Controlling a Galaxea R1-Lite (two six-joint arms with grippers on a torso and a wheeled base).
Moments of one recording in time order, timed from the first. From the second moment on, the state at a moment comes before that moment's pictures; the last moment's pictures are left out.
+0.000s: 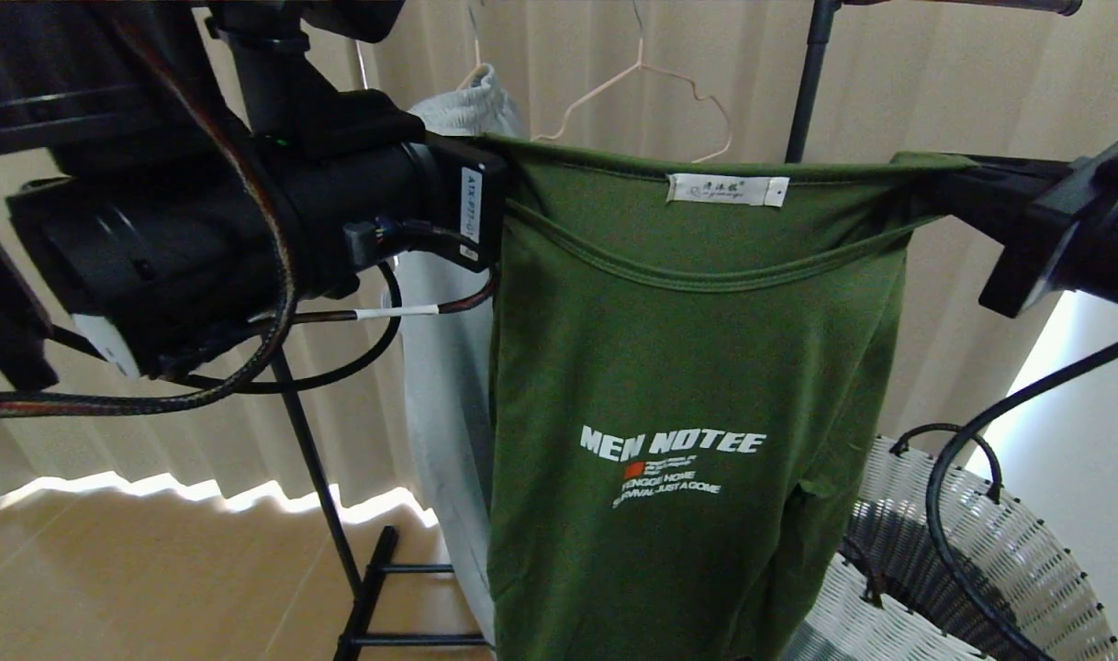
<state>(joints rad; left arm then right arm) -0.73 1.56 -1.22 -0.40 0.22 0.25 0.54 1.28 -0.95 -0.38 -0.07 -0.24</state>
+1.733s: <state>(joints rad) -0.68 1.28 -1.07 -0.17 -0.08 0.22 0.53 1.50 -1.06 -0.63 0.04 -0.07</state>
